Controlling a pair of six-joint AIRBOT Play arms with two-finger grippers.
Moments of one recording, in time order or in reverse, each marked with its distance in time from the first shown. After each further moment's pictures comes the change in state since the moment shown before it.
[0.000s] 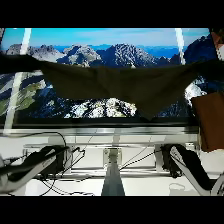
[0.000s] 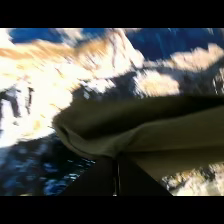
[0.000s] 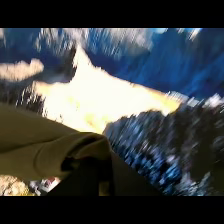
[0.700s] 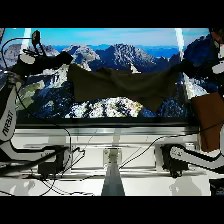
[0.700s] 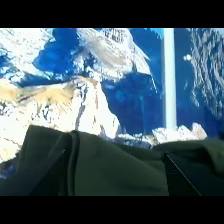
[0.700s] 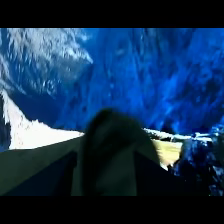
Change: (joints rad) left arm -0.080 -0.380 -0.026 -0.389 0.475 0.032; right arm 0.000 -0.403 -0.098 0.061 -0.567 0.069
